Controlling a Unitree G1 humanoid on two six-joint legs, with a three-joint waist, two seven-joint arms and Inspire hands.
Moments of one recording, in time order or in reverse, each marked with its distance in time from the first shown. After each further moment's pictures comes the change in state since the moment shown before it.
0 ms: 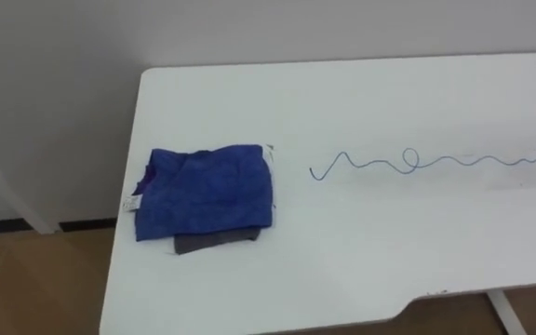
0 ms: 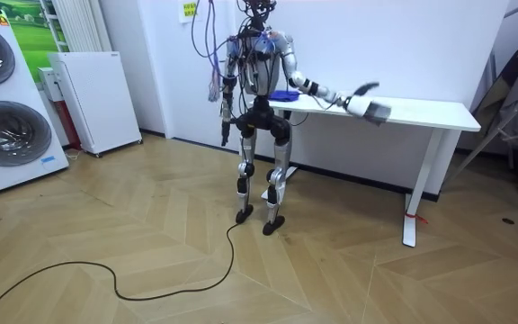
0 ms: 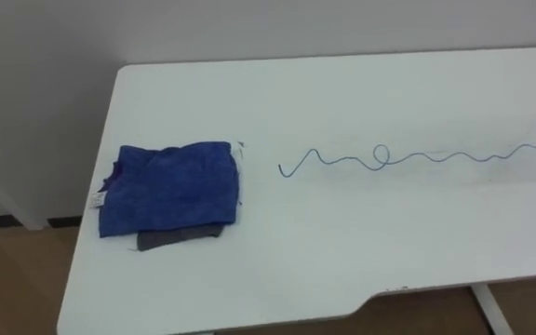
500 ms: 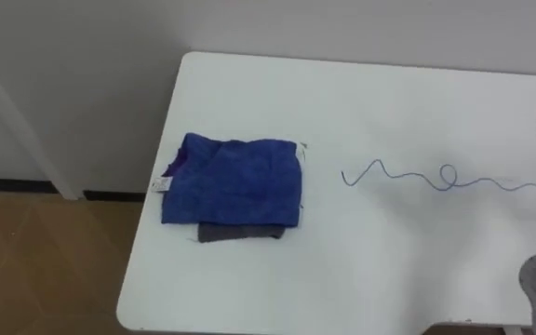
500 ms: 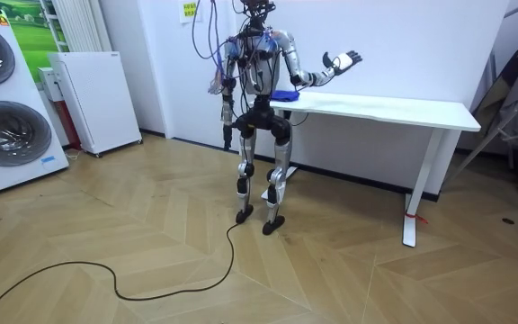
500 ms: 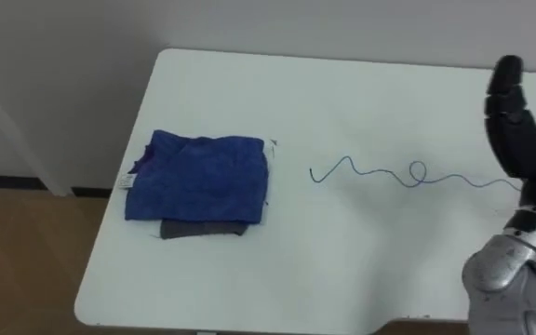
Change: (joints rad) left arm -0.032 0.000 -0.169 0.008 -0.007 -0.005 -0.011; right arm -0.034 -0.003 0.382 -0.434 -0.734 -0.040 0.103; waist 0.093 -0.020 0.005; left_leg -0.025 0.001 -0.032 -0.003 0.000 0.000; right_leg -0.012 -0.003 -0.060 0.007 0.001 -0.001
